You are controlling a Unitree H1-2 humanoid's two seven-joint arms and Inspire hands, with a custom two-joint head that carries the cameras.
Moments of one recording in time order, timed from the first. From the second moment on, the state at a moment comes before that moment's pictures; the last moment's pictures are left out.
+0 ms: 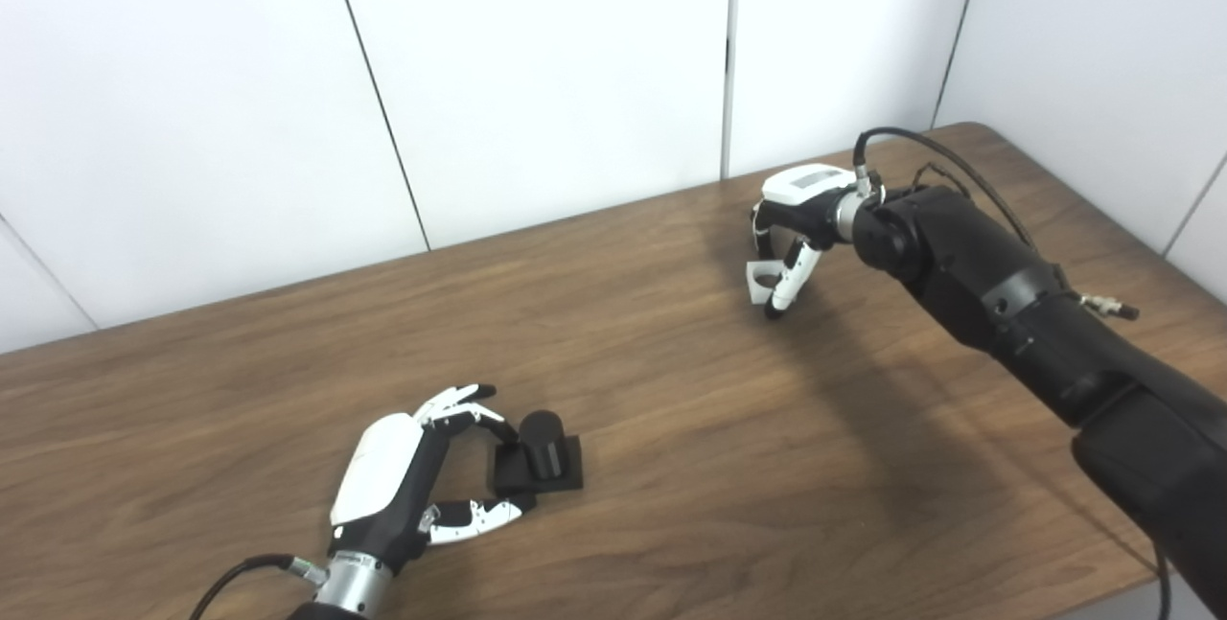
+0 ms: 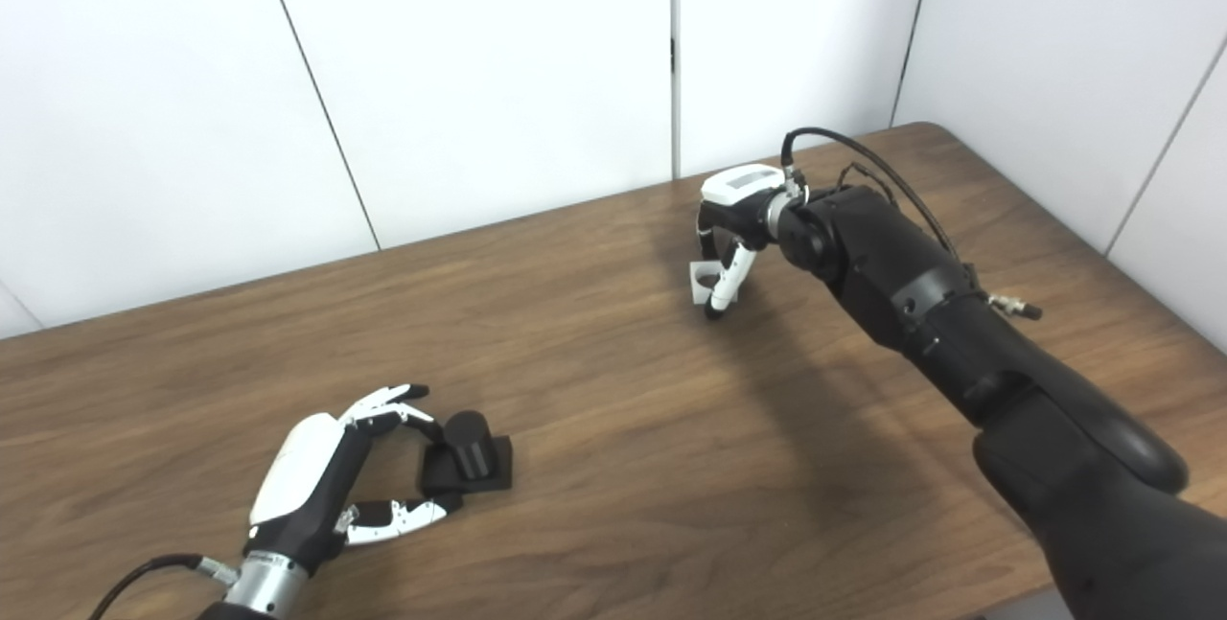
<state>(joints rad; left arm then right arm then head) -0.19 0.20 -0.35 0.07 0.64 -0.07 -0.03 -0.76 -0.64 0.43 0.50 -0.85 0.06 0.48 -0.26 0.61</state>
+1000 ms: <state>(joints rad) -0.20 0.21 -0.35 0.06 0.64 -0.06 -0.04 -0.73 -0.64 0.43 0.51 -0.81 -0.03 0.31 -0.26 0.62</state>
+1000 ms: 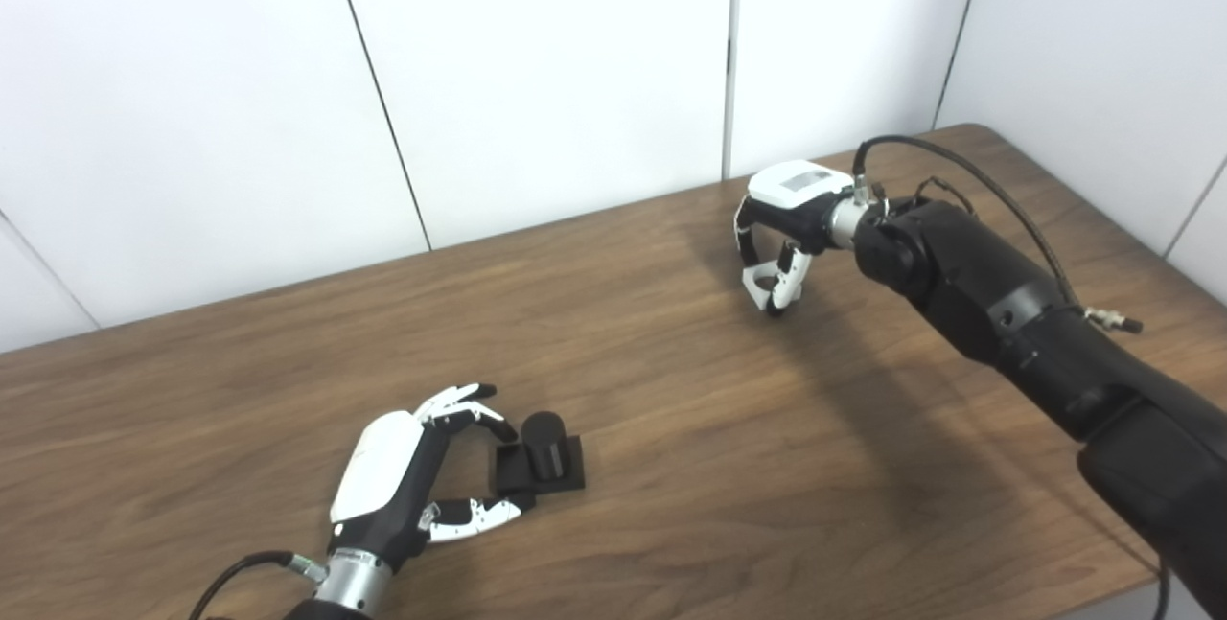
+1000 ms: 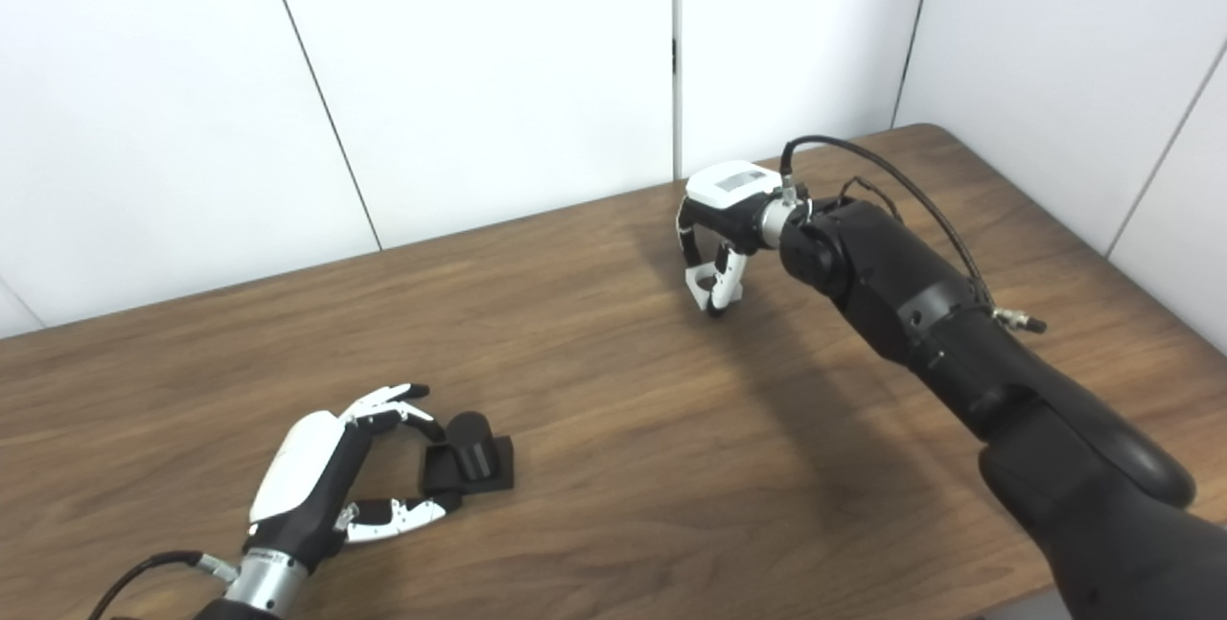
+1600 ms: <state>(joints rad) -0.20 0.21 -0.35 0.06 0.64 -0.06 -0.05 -0.69 -0.65 0.39 0.50 -0.79 -0.08 0.24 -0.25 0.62</state>
